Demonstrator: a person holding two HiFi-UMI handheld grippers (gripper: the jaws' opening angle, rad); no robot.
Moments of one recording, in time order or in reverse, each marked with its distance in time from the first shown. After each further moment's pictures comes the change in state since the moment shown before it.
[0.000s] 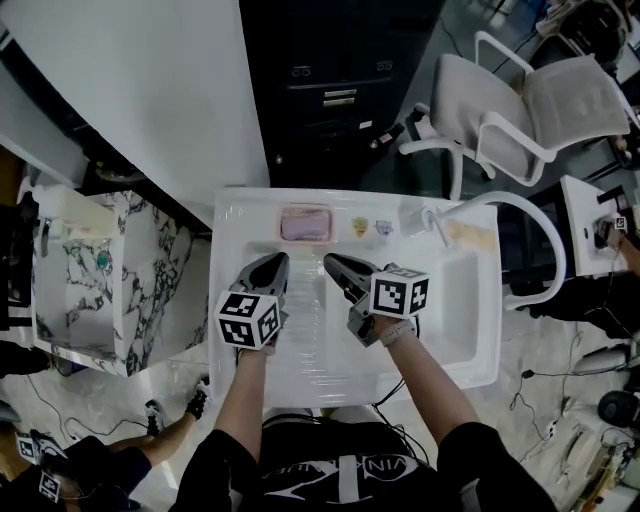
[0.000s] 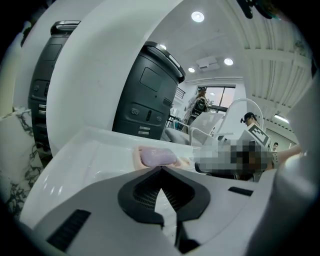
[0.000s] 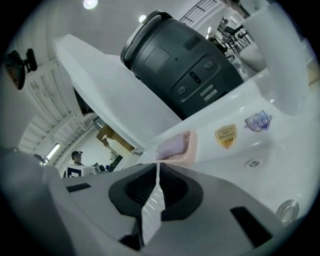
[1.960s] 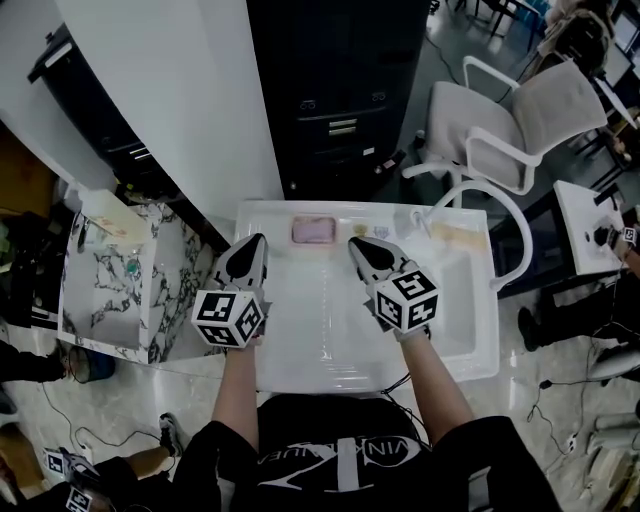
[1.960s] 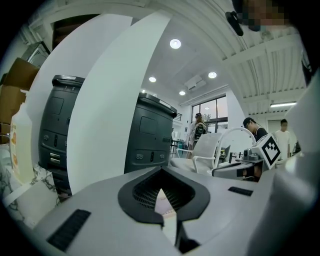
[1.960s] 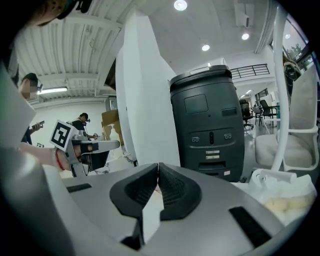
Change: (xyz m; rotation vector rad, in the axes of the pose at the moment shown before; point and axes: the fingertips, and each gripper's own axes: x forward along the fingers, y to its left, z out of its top) left arm -0.109 -0.020 0.125 0.171 -0.344 0.090; right arm -0.076 0.077 0.064 -0.643 -0.203 -0.175
